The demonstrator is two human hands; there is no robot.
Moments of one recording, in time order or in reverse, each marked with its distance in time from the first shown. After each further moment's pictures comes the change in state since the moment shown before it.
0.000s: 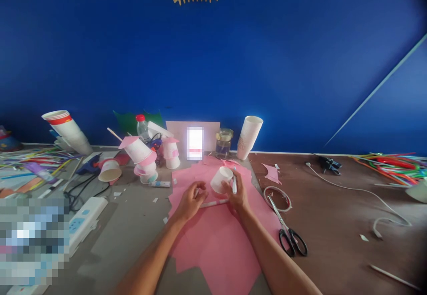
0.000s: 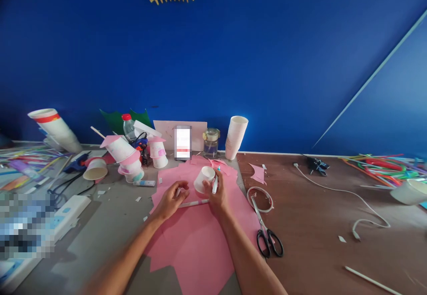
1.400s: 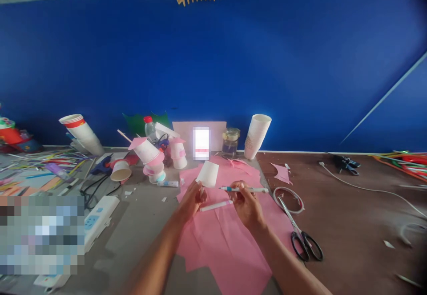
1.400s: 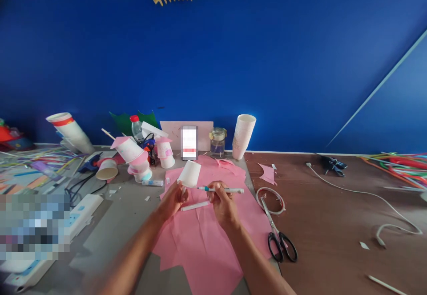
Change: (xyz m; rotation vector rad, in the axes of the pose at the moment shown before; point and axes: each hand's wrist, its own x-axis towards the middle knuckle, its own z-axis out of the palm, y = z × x) left_hand 0.009 -0.011 -0.009 -0.718 -0.093 -0.183; right_hand -0.016 -0.075 0.001 0.888 -0.098 0.399
